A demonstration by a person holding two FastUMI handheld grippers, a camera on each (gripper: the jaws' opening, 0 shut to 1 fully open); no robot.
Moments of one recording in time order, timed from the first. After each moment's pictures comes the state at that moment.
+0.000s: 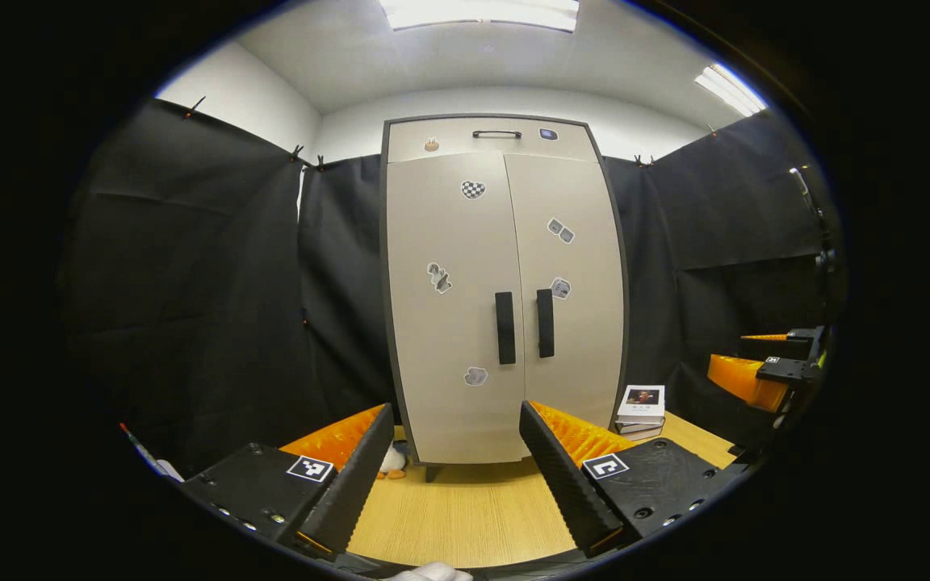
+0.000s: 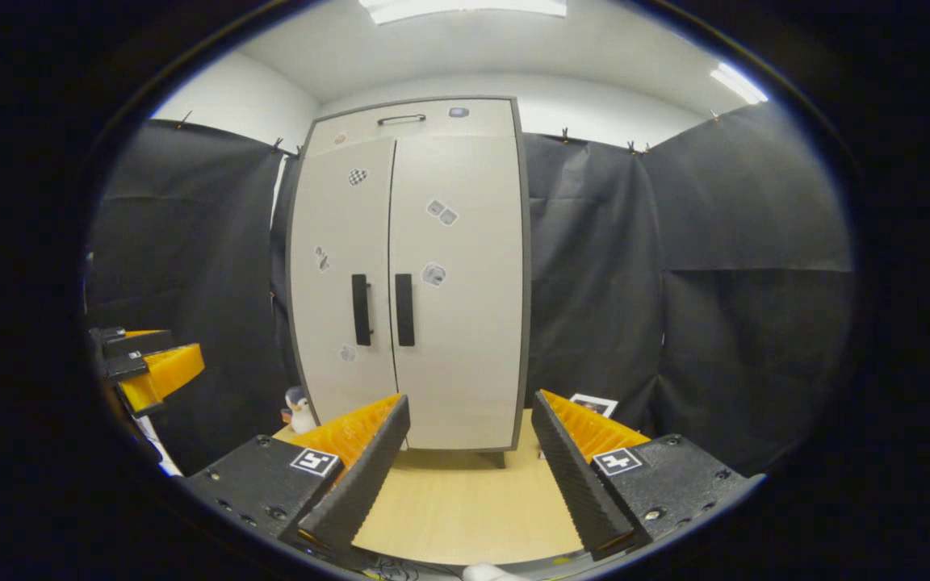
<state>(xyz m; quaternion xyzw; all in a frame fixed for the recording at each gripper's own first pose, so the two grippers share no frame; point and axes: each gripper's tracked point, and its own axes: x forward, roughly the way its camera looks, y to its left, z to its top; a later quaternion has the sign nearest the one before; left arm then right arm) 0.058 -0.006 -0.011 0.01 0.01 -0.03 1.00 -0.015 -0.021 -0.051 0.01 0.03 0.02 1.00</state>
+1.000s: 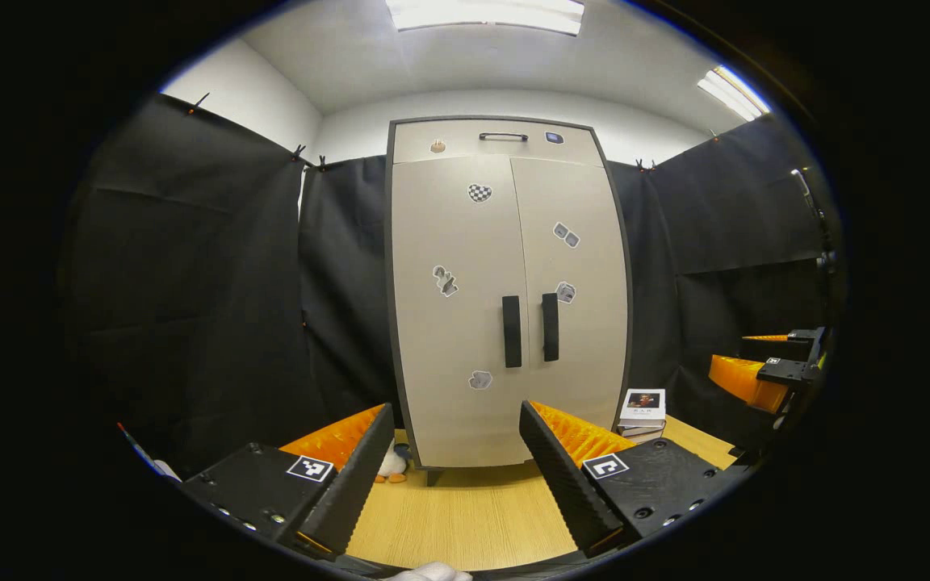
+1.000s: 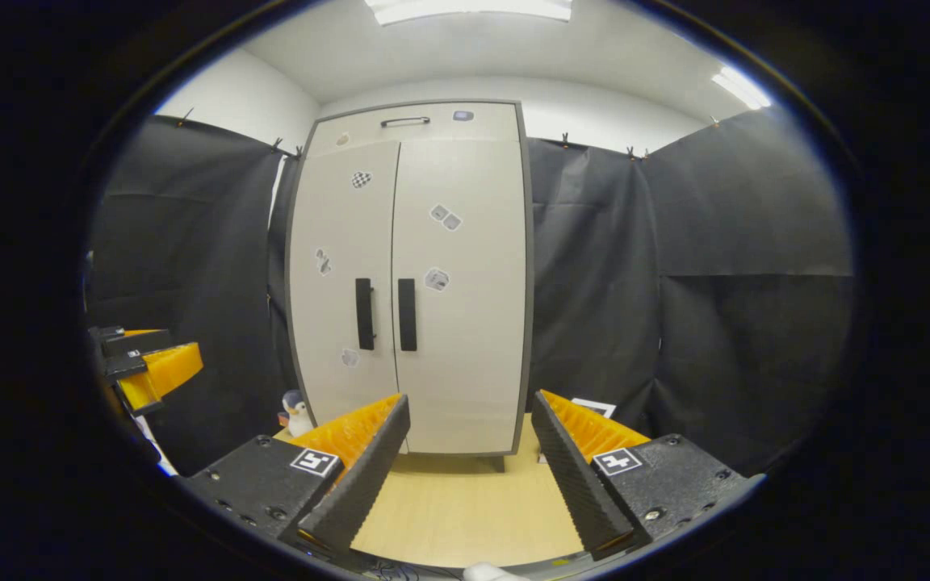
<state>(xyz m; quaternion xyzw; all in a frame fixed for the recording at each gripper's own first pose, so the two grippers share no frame) 0.064 0.006 -0.008 0.01 0.00 -0.04 1.00 -0.013 -0.011 -0.047 0.01 0.02 0.01 1.00</state>
